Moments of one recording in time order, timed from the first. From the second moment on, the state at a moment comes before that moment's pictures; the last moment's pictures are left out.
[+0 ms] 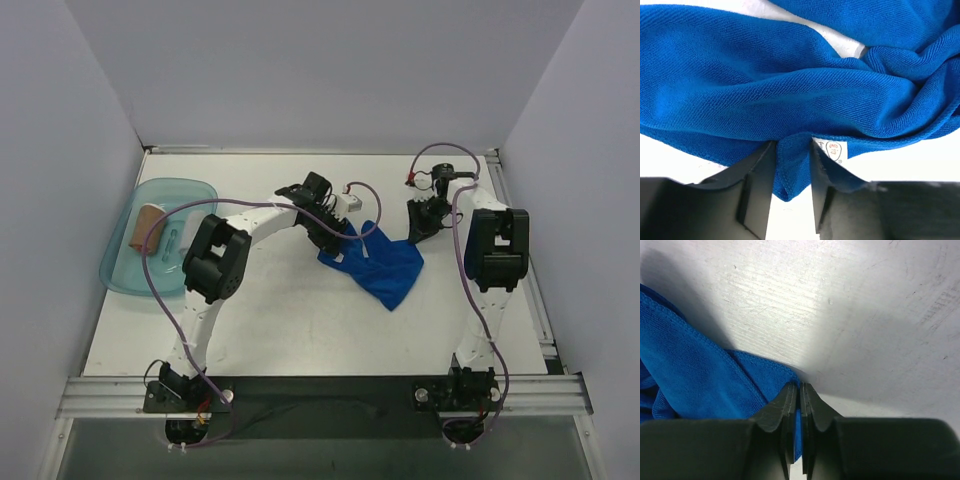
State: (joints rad) left arm -0.60 2.26 1.77 -0.59 0.48 0.21; right arm 0.01 2.14 1.58 -0.82 -0.33 -0.23
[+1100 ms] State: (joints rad) left arm -0.60 2.26 1.77 -0.58 0.48 0.18; right arm -0.09 2.14 1.55 -0.84 -0.40 -0.21
